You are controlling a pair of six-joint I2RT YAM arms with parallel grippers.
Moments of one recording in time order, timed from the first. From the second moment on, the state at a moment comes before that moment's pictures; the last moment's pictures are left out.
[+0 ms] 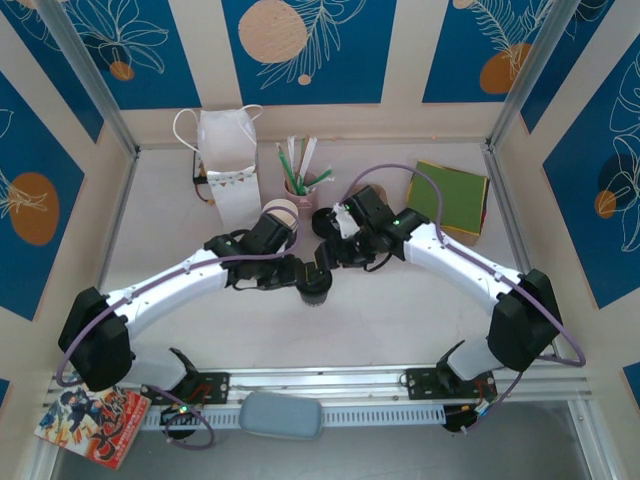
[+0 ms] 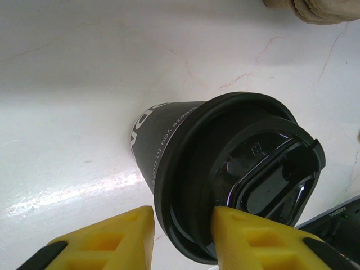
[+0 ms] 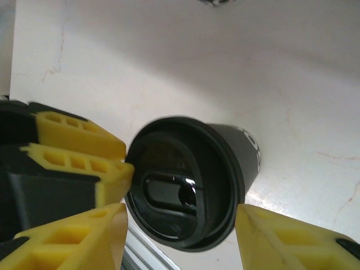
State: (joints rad) left arm -0.78 1.38 1.01 -0.69 0.18 -0.83; right arm 0.67 1.46 1.15 -0.74 -0.42 0.47
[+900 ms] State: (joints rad) left arm -0.78 1.38 1.02 -0.70 0.18 -0.83; right arm 0.69 1.45 1.04 -0.71 -0.45 0.47
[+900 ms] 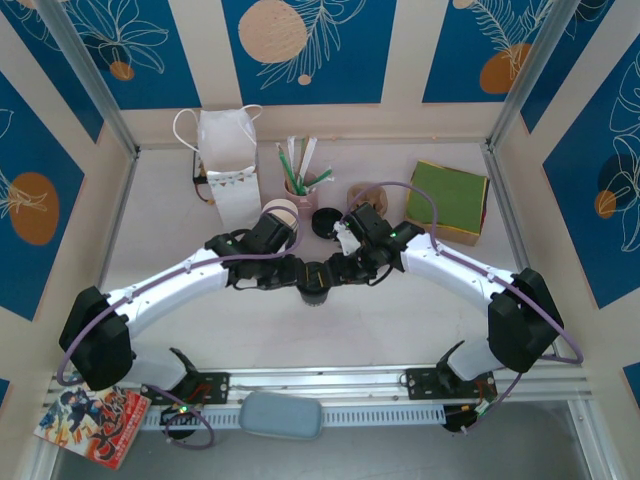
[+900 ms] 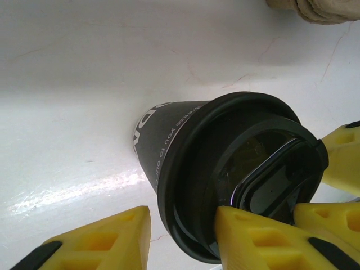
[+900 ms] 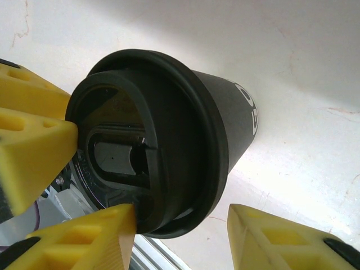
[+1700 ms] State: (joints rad) left arm -0.76 1.41 1.23 -0.85 0.12 -0.74; right arm 0.63 1.42 1.16 -0.79 -0.38 0.49
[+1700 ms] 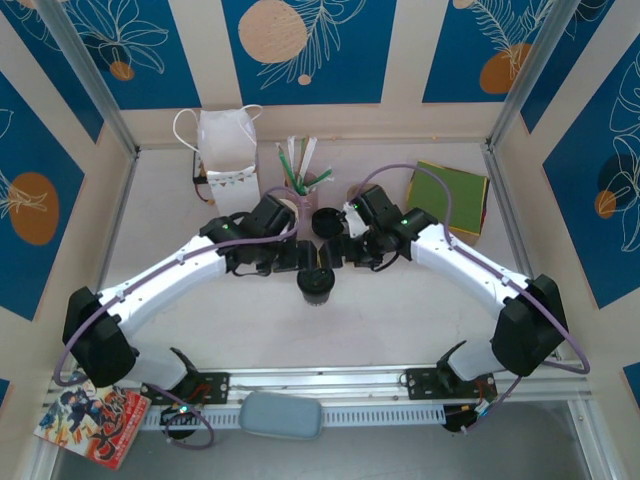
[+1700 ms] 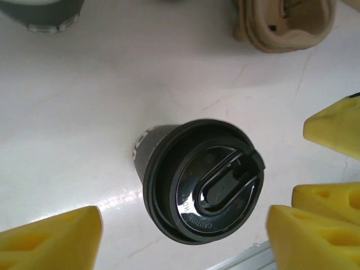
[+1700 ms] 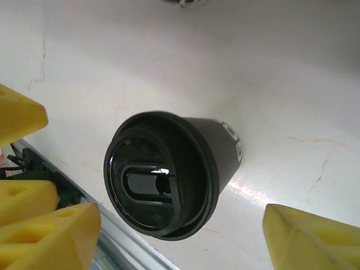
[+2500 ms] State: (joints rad) left arm -0.38 1.37 1.61 -1.01 0.02 -0.44; right arm 0.59 1.42 1.39 -0.84 -0.20 0.58
